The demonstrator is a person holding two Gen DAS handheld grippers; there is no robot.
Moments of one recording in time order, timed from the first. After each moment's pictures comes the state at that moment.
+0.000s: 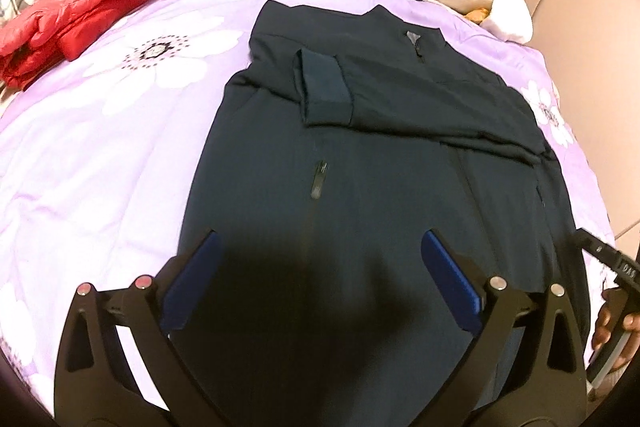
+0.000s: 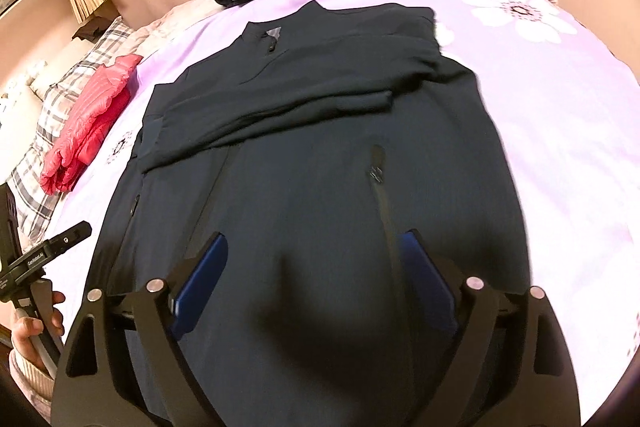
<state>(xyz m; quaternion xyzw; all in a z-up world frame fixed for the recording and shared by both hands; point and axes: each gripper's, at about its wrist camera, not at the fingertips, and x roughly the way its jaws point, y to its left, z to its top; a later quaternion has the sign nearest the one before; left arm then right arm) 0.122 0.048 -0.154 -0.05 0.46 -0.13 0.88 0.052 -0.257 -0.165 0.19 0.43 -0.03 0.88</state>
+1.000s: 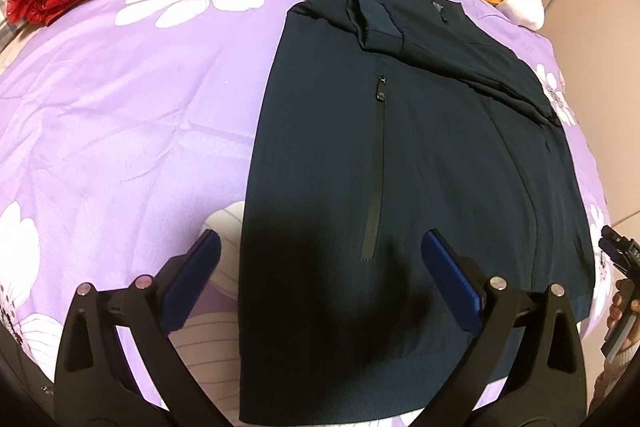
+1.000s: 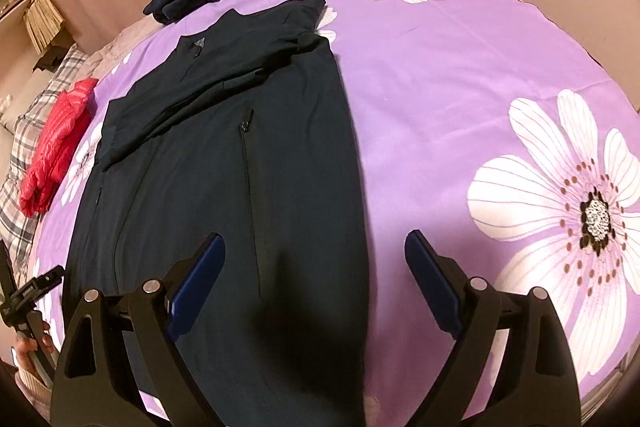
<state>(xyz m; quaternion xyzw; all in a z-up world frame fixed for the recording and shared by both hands) 0.069 0.112 -0.185 -0.08 0.50 -0.12 0.85 -0.045 -0.319 -0.169 0.22 0.44 -0.11 0.87</state>
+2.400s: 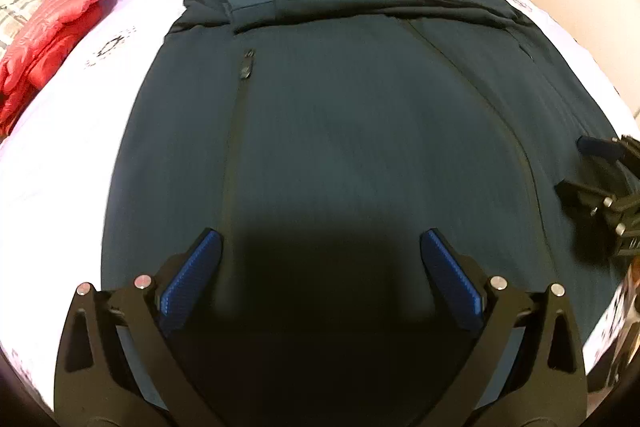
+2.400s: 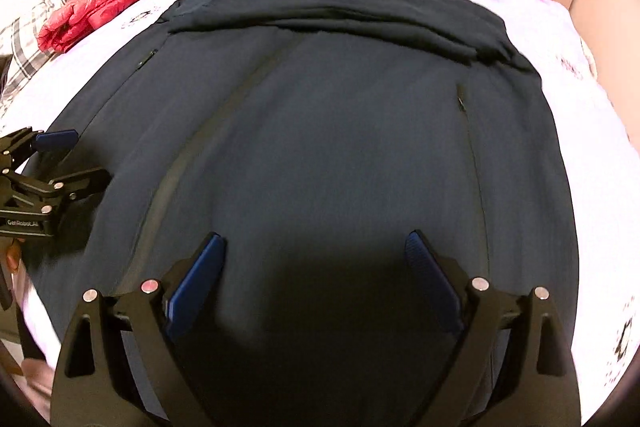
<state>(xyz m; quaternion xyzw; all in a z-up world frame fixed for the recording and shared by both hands) 0.056 0.005 -0.218 0.09 0.47 -0.18 0.86 0.015 -0.174 -0.212 0.00 0.48 0.02 0.88</state>
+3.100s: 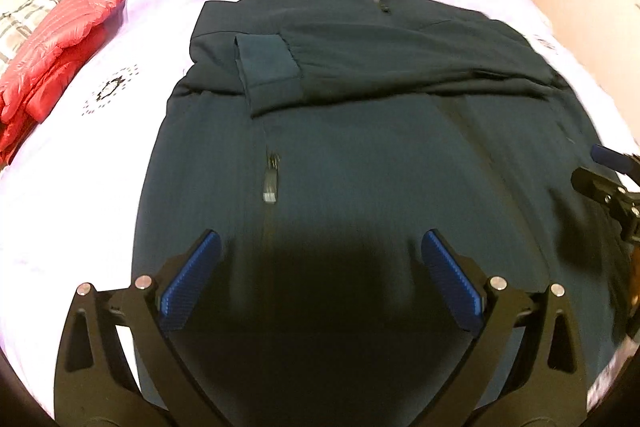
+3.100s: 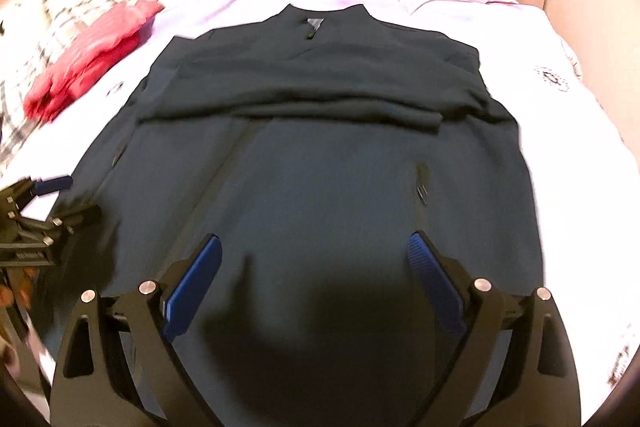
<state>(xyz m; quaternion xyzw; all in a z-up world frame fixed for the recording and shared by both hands) 0.150 -0.015 -0.197 0.08 0.45 -0.15 0.88 0.093 -0.208 -0.181 0.05 0.43 -0.02 0.90</state>
